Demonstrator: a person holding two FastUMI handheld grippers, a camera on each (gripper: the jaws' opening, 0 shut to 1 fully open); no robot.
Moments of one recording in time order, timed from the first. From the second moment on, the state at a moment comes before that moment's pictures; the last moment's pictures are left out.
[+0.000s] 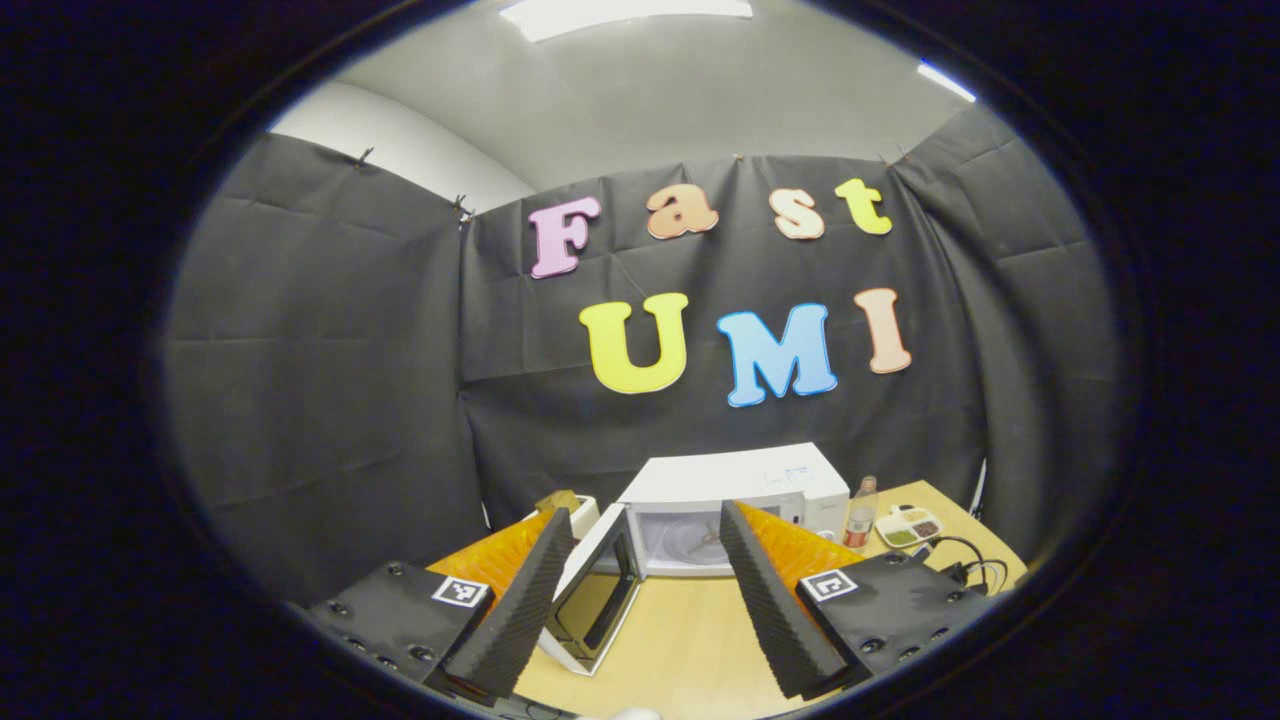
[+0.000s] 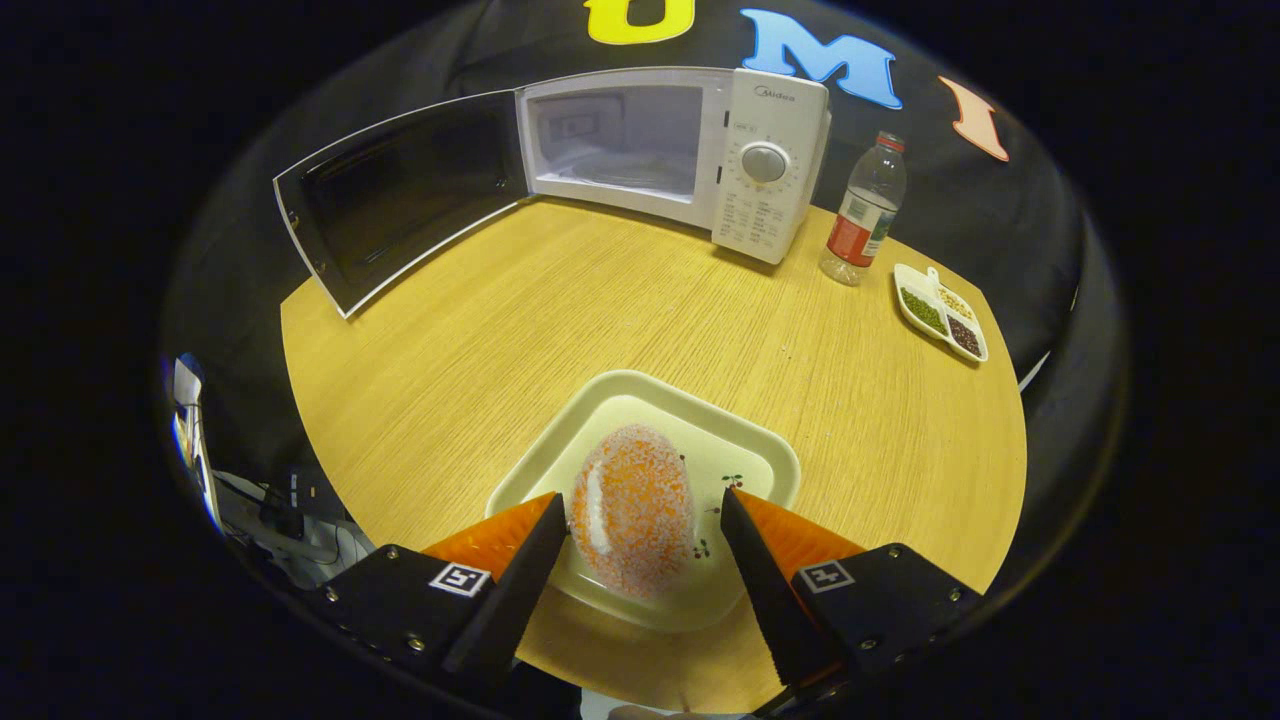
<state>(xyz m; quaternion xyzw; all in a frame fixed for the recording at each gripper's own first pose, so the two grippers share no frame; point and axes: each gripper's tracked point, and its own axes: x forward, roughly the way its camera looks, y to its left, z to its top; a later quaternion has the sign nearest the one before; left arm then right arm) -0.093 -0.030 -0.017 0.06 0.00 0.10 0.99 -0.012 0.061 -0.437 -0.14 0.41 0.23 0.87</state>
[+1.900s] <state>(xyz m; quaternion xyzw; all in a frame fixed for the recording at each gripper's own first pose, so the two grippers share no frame) 0.005 0.120 -0.089 0.06 0.04 0.02 1.00 0.220 0.317 -0.301 0.25 0.26 0.11 0.92</state>
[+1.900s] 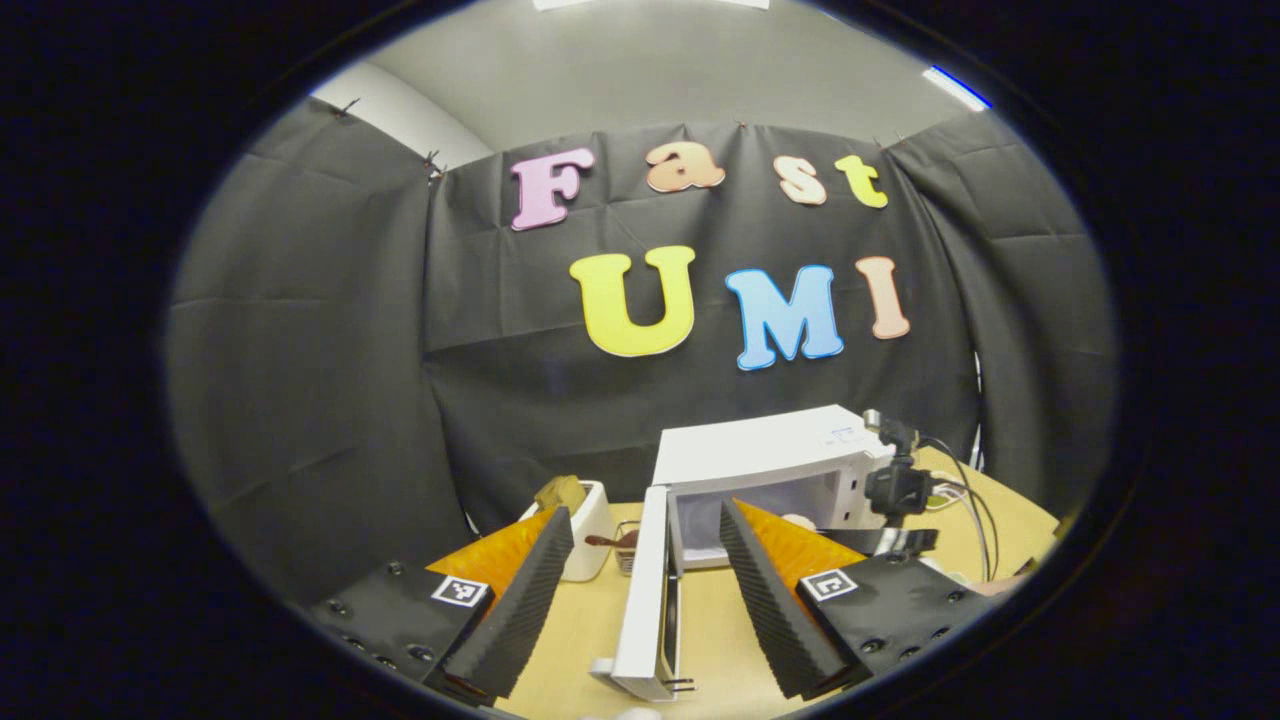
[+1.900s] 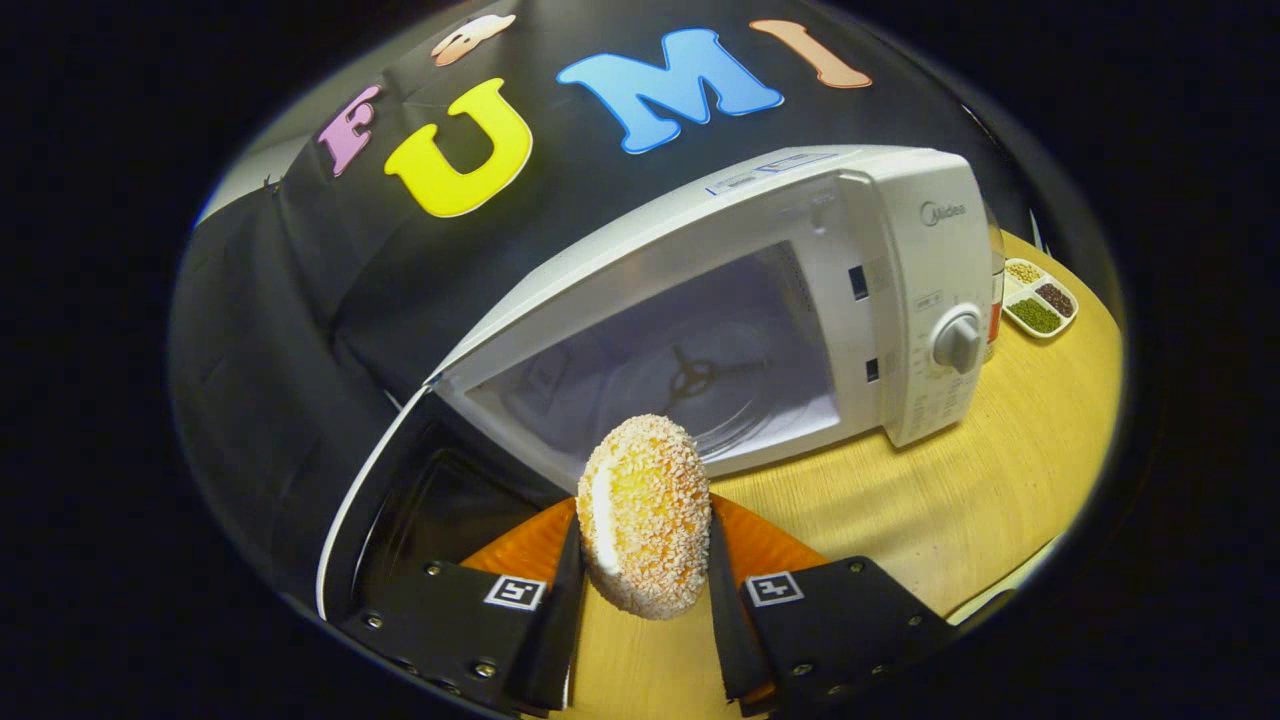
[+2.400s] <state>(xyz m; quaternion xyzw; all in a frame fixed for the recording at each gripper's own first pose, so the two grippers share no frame) 0.015 0.148 -0.122 0.07 0.06 0.03 0.99 0.328 0.319 -0.327 0.28 0.17 -0.03 0.94</state>
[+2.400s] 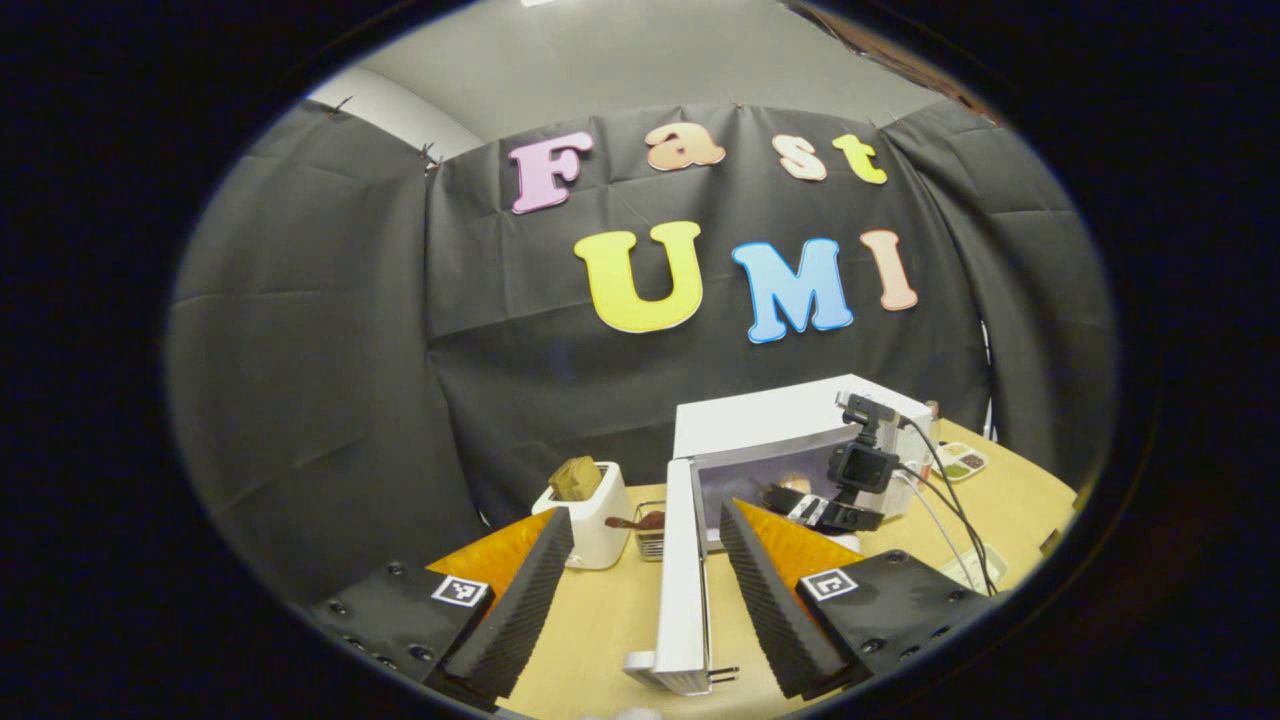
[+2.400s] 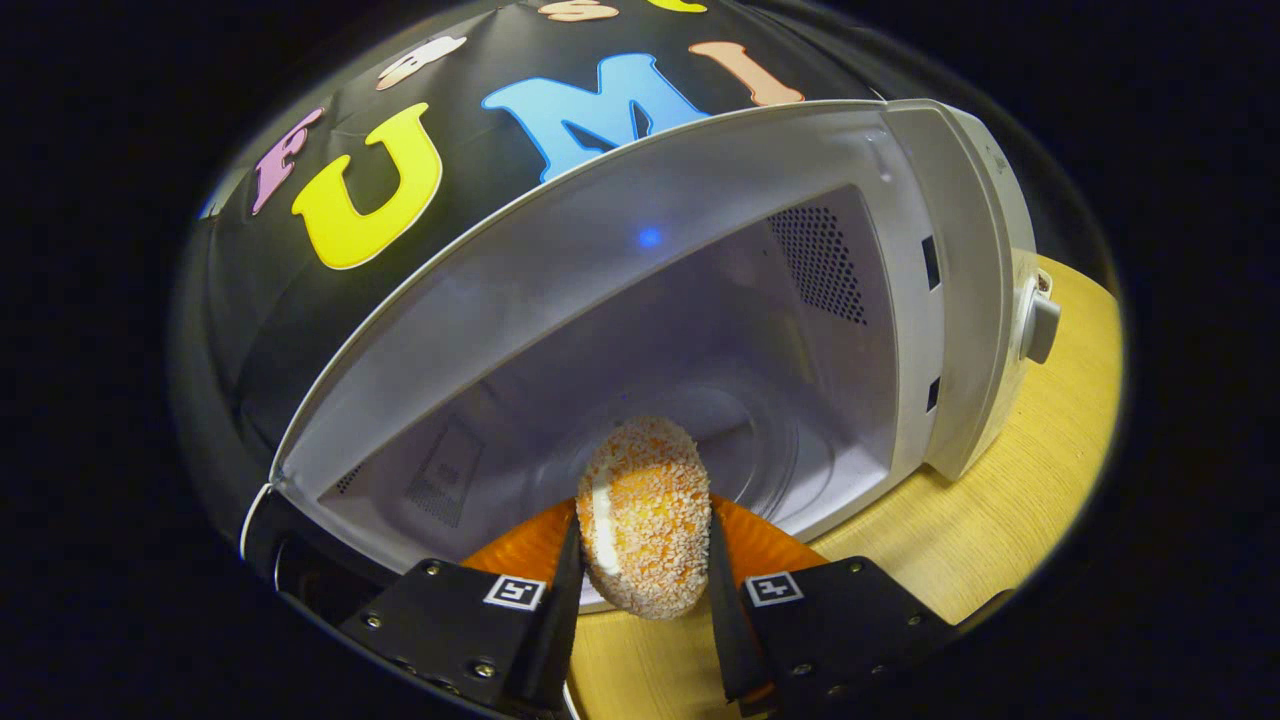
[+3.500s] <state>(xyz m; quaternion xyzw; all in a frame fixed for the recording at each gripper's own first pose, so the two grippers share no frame) 0.019 0.159 -0.095 0.08 0.02 0.04 1.00 0.260 0.258 -0.221 0.17 0.09 -0.01 0.98</state>
